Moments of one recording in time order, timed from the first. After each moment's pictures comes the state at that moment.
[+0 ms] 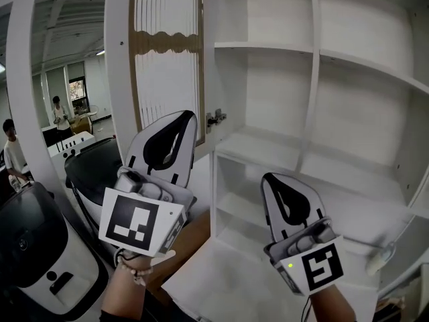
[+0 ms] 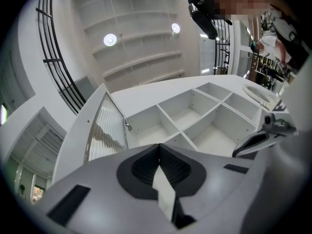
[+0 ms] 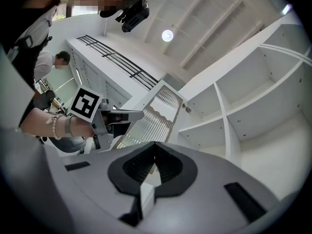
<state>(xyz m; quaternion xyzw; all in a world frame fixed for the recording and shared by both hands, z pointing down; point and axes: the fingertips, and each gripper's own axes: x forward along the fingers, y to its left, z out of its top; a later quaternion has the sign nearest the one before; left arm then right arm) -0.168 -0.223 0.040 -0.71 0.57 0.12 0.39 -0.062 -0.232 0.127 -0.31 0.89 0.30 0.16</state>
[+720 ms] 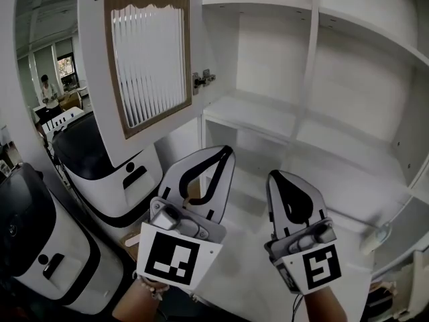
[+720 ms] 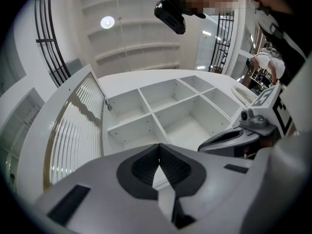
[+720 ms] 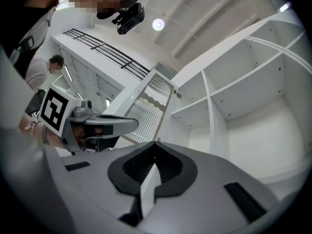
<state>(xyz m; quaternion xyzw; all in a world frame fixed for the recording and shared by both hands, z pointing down) -0.088 -0.238 0.162 -0.77 0.54 0.04 0.33 -0.026 -0.247 0.195 -0.37 0.89 0.24 0.12</state>
